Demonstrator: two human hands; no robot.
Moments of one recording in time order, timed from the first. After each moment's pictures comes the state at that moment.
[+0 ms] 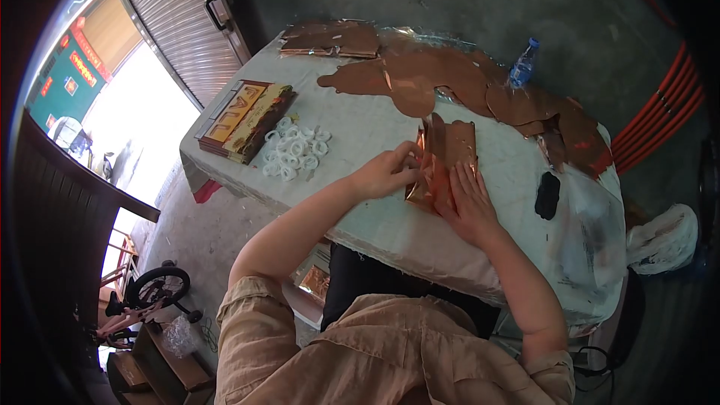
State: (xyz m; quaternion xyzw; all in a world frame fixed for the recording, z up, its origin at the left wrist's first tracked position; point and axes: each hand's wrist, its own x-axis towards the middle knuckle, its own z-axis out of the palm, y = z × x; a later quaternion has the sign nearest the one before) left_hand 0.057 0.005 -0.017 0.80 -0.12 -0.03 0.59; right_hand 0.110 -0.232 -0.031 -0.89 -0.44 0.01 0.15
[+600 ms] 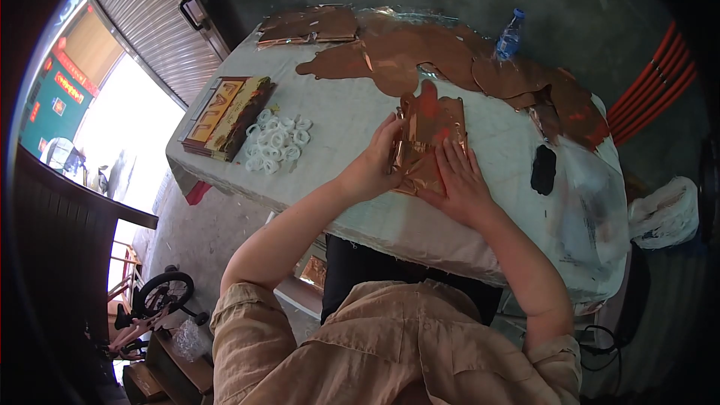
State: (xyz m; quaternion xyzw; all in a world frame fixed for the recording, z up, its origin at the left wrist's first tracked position) left_hand 0.043 -0.016 -0.029 0.84 -0.12 0.11 0.51; right_hand 0.107 -0.231 -0.031 -0.89 -0.43 0.00 0.11
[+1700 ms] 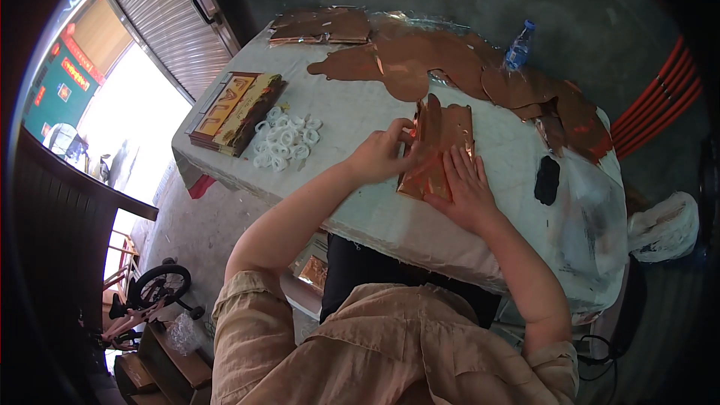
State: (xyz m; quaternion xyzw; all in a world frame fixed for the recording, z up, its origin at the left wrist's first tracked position) left_hand 0.059 0.000 -0.007 0.87 -0.04 0.00 0.50; right_hand 0.106 -0.229 -0.028 -0.90 -0.43 0.02 0.09
